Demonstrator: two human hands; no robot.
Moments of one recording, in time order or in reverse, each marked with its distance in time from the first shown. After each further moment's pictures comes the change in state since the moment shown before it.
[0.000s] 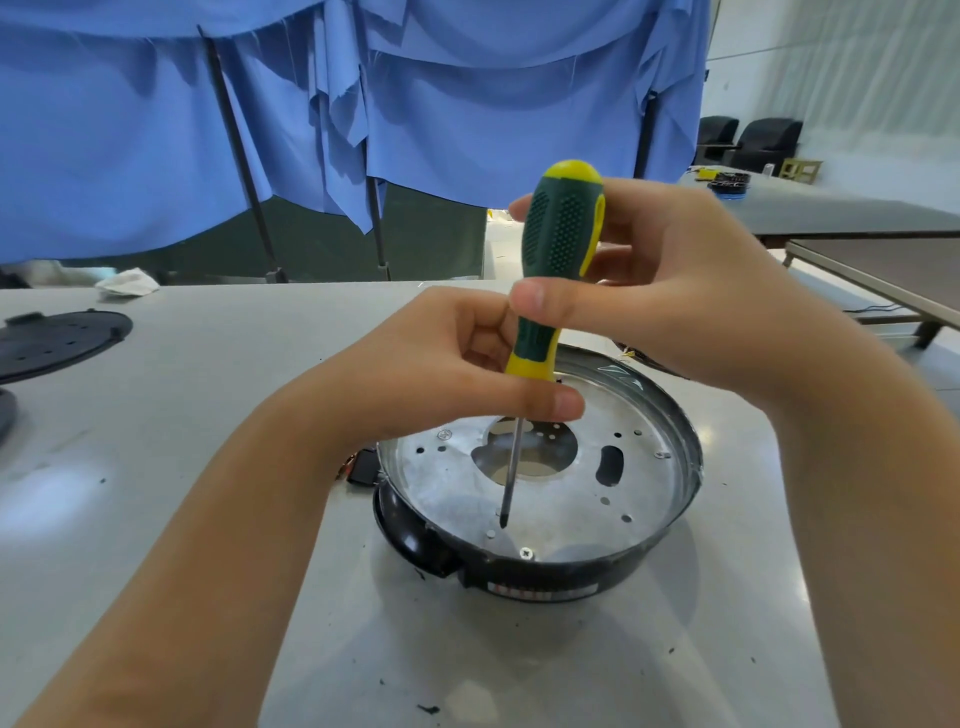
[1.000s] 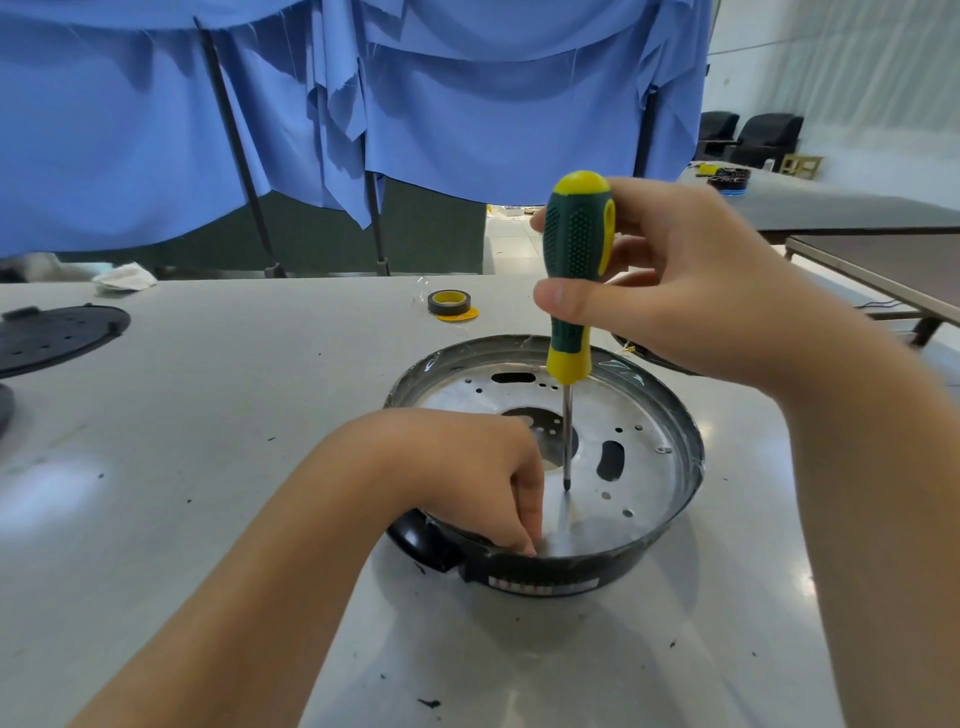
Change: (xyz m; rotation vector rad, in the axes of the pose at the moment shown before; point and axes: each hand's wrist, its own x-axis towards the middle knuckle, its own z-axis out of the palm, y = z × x) left_hand 0.004 -0.021 0.031 0.656 -0.521 -0.376; right_hand 0.003 0.013 -0.007 -0.182 0.016 0.022
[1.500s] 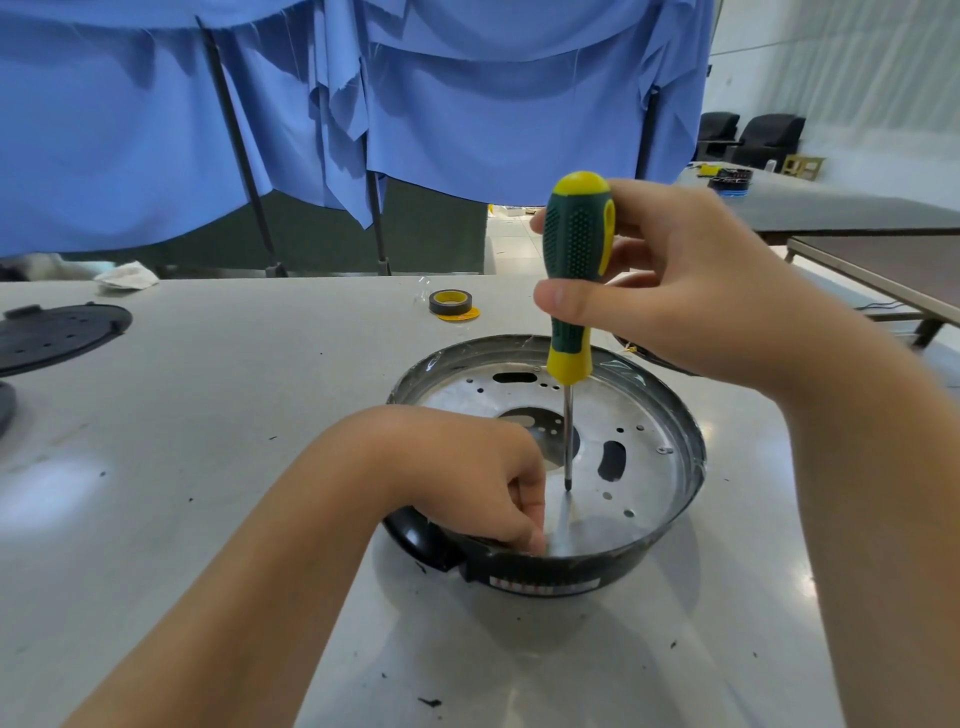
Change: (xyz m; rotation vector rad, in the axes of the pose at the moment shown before) left_hand -0.006 0.004 -0.002 0.048 -0.027 -0.008; right_hand 0.000 -0.002 0.001 -0.016 -0.014 0.011
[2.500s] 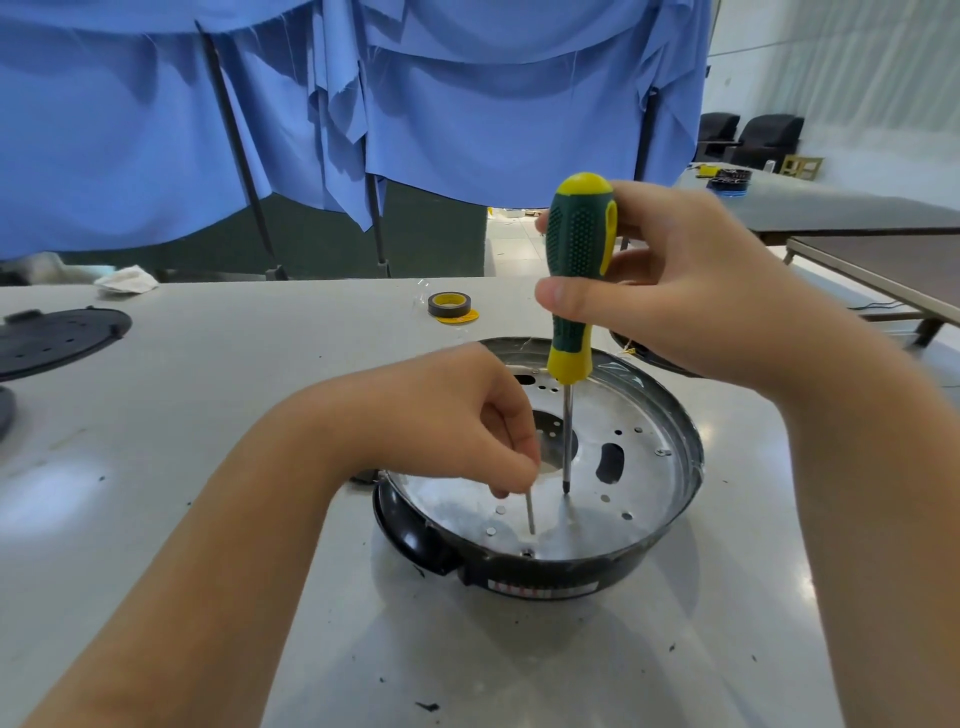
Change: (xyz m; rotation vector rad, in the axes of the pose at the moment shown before) left_hand -0.016 -0.010 -0.018 -0.291 0.248 0.093; right_hand 0.000 0.000 -0.002 0.014 0.017 0.016
